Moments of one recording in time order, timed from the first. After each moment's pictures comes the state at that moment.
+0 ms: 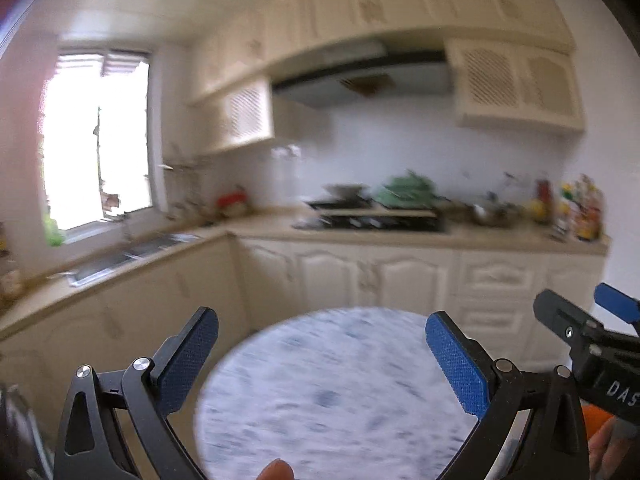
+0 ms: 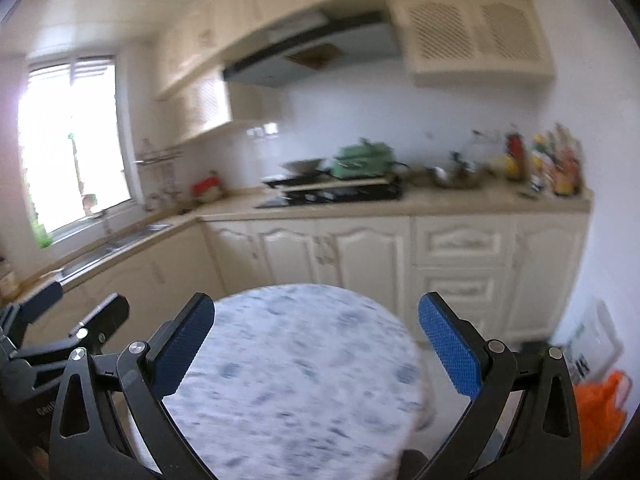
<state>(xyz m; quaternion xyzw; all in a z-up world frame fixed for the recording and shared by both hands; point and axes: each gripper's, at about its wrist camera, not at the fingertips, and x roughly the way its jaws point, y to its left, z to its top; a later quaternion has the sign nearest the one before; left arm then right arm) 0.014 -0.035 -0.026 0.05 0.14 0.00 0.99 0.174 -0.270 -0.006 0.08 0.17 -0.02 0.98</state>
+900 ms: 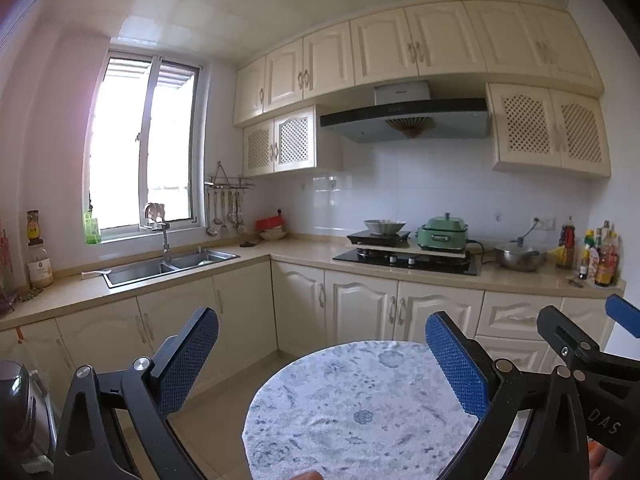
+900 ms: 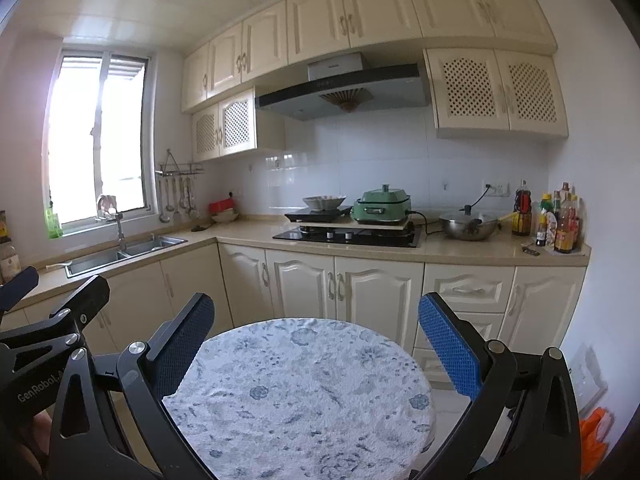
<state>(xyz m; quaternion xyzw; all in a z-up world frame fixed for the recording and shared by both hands) -0.025 -0.051 -0.006 0.01 0.10 0.04 0.99 0.125 -0.213 0.042 0.03 0.12 -0.02 0.99</state>
